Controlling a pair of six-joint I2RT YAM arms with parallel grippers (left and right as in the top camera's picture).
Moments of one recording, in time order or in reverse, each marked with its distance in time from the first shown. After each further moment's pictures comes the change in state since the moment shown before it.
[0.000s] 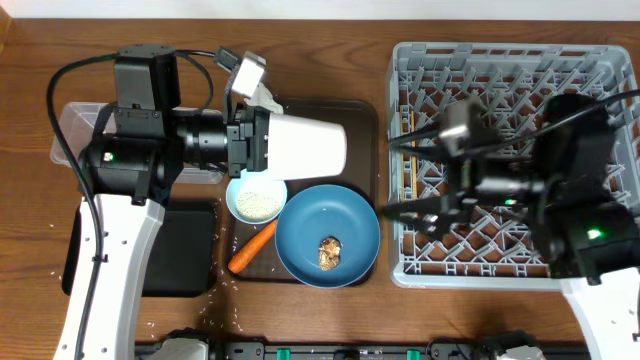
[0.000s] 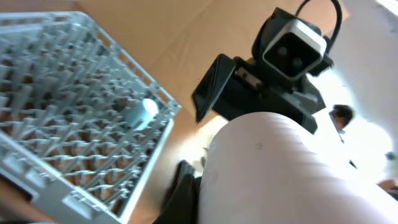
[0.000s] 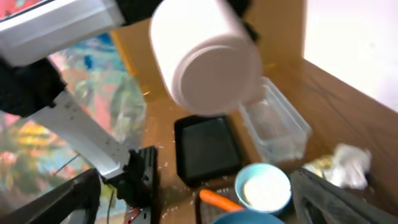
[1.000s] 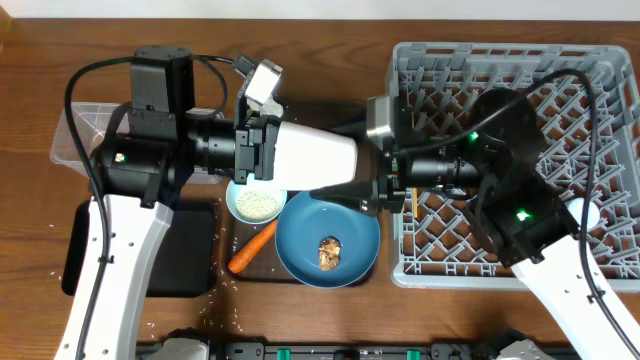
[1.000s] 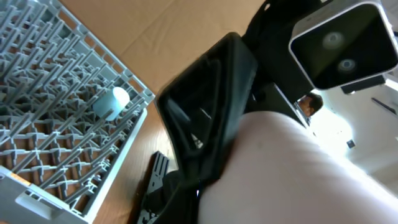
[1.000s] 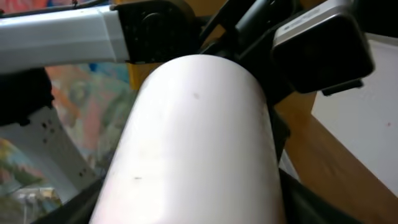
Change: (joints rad) left arm -0.058 0.000 0.000 0.000 0.051 -0.057; right arm 0.267 0.126 0.000 0.456 0.178 0.112
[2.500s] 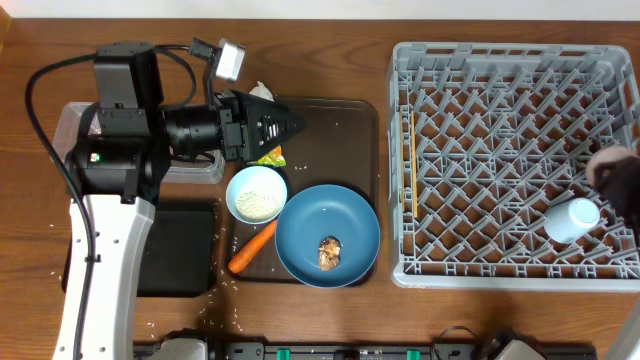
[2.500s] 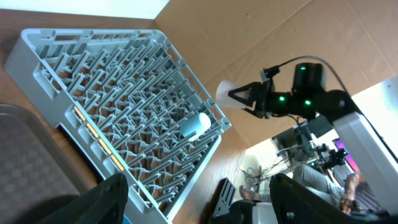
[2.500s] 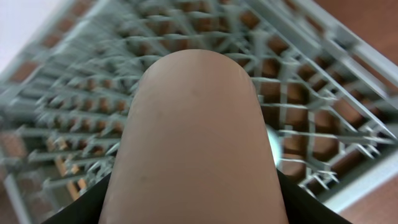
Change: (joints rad) left arm 0.121 -0.002 0.000 0.023 -0.274 -0.005; right arm -1.212 0.008 0.000 -0.912 0.803 0.241
